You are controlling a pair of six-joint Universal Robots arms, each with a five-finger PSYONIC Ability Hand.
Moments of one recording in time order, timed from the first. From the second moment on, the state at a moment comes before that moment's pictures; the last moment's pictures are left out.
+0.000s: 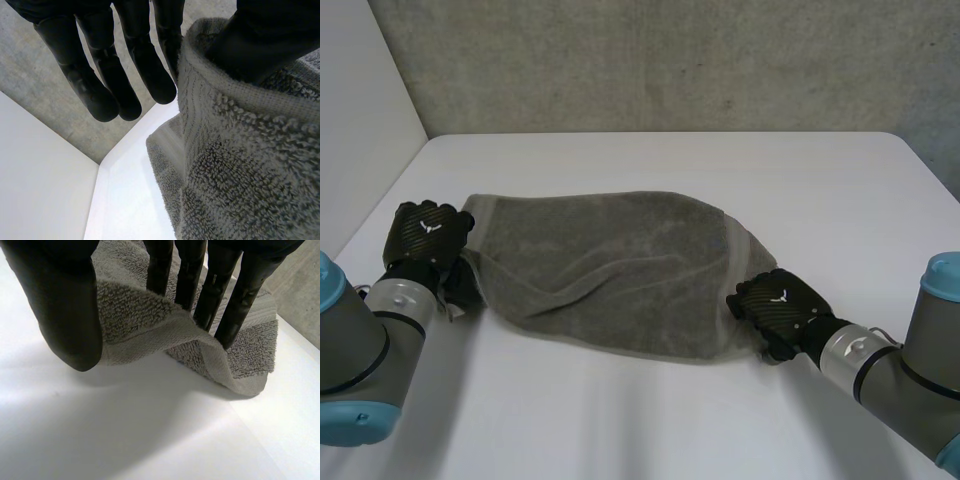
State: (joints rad) left arm 4.52 -1.87 -1.94 3.75 -1.55 3.66; right arm 1.82 -1.14 1.87 -0.25 1.08 2.53; left_hand 1.45 1.52 1.54 1.52 1.48; right_hand 0.64 0.63 0.64 0.64 0.46
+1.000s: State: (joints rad) left arm 4.42 -1.88 -1.59 3.34 -1.56 3.67; right arm 1.72 -1.25 1.15 0.43 1.31 2.59; left_hand 1.45 1.53 1.55 1.52 1.48; right_hand 1.32 1.31 1.33 1.35 1.16
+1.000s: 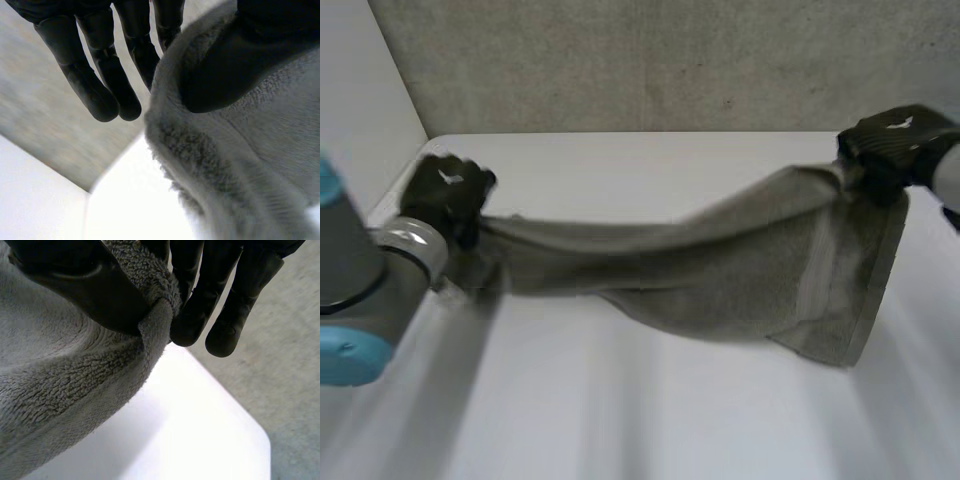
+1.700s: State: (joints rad) left arm 4.37 -1.89 -1.60 3.66 -1.56 3.43; right arm 1.84 -1.20 1.30 -0.01 1.40 2.66; left_hand 1.45 1.53 1.55 1.52 1.48; right_hand 1.32 1.31 1.34 1.35 1.16
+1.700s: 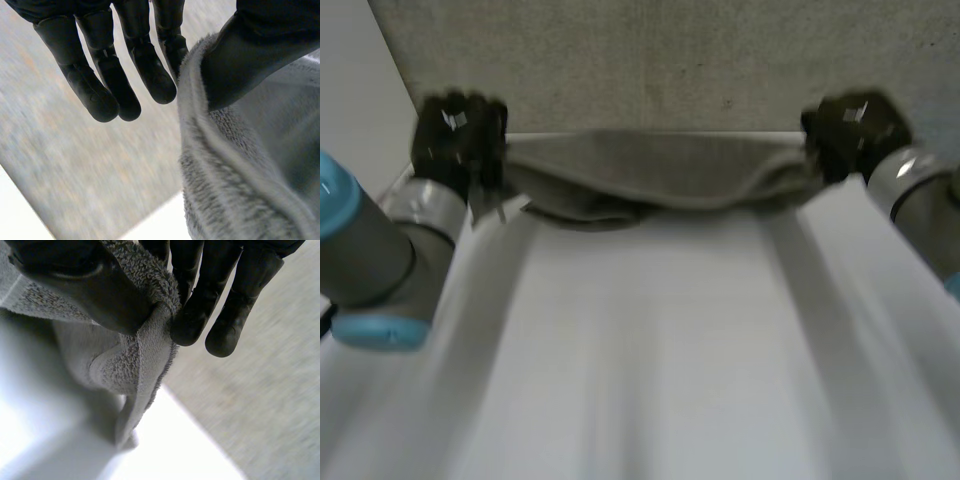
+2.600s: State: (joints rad) left arm 4.36 -1.48 -2.13 3.50 -1.56 3.78; right arm 1.54 -1.62 1.65 0.34 1.18 2.54; left_hand 1.45 1.53 1.55 1.52 1.48; right_hand 1.33 1.31 1.34 1.35 1.16
